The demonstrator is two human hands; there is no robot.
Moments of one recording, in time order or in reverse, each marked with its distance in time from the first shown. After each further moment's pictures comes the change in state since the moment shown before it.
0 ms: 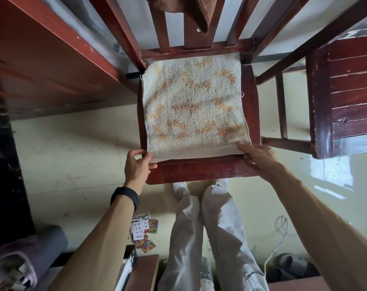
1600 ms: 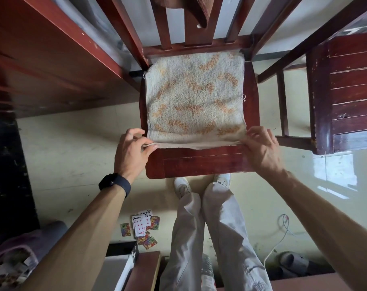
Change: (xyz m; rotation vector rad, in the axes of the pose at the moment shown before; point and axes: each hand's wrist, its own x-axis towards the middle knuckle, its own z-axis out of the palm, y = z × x) left_hand -0.006 0.037 -0.029 0.853 0.003 0.752; right_hand -0.013 0.013 -0.014 -1.148 0.281 -1.183
